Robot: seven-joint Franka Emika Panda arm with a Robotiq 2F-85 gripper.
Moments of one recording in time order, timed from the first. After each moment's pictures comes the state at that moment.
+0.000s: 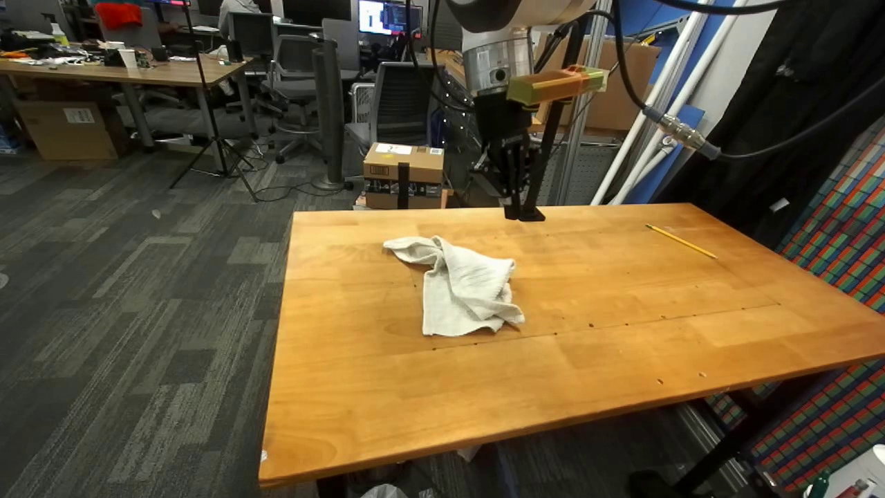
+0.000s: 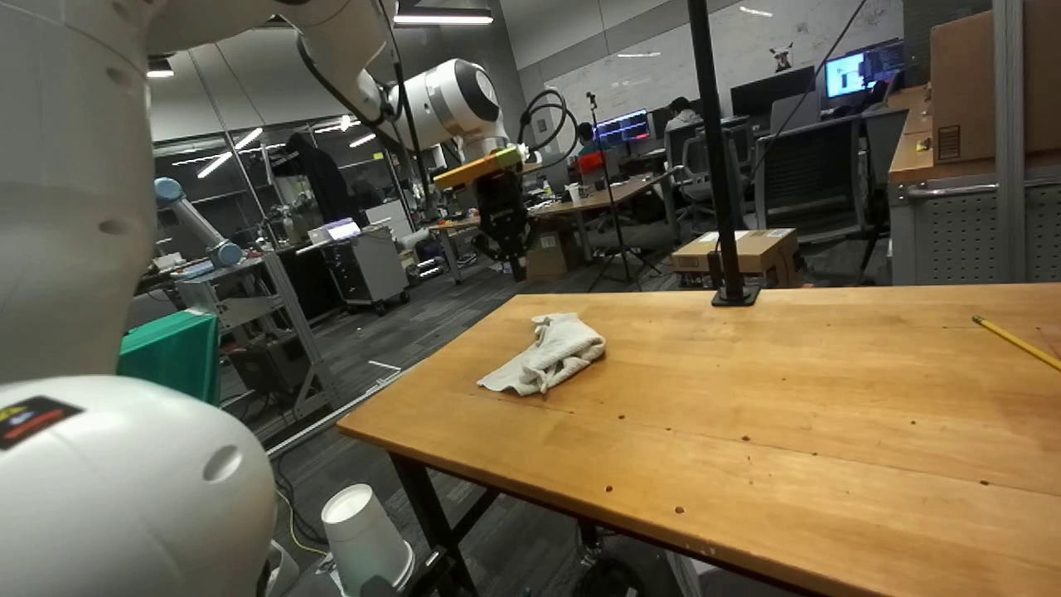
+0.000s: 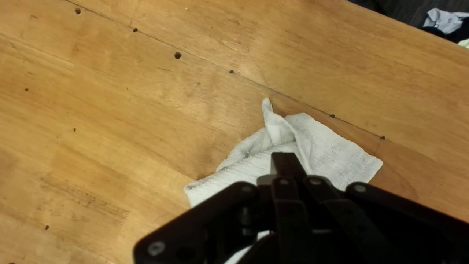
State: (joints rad) arm 0.28 0.38 0.13 -1.61 -0.18 1.67 0.00
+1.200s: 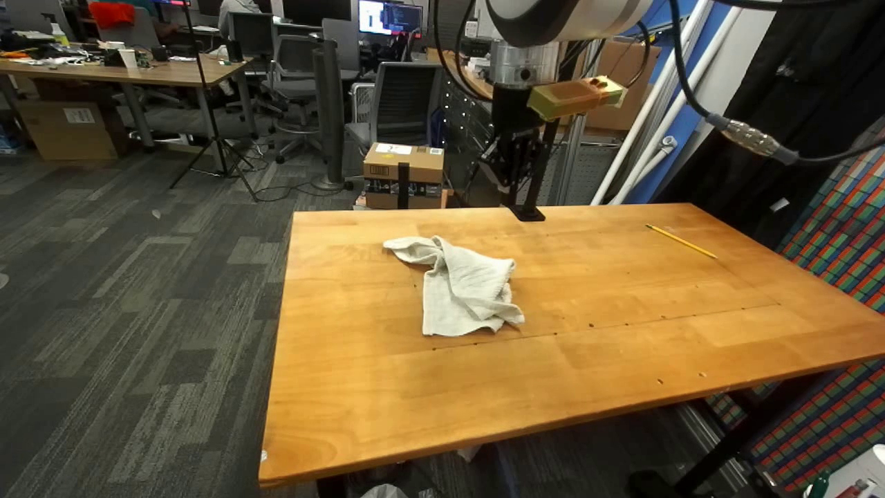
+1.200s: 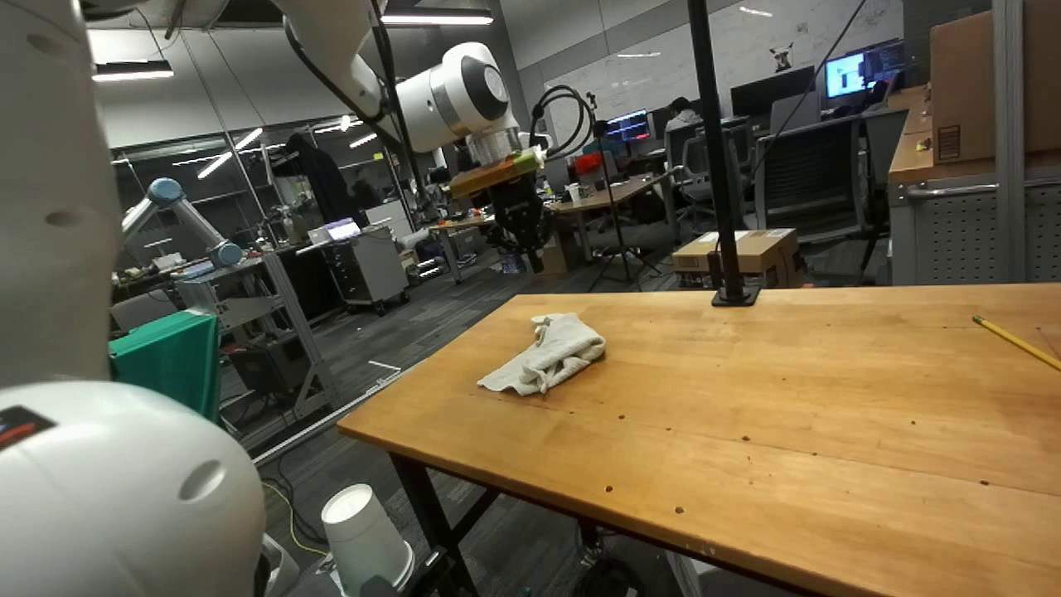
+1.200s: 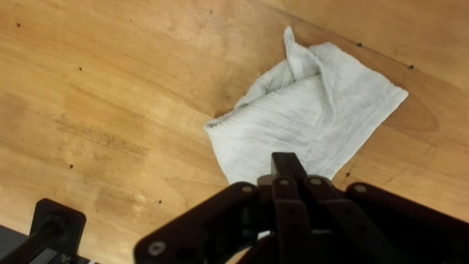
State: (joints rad) arm 0.22 0.26 0.13 -1.81 -0.16 2.03 -0.02
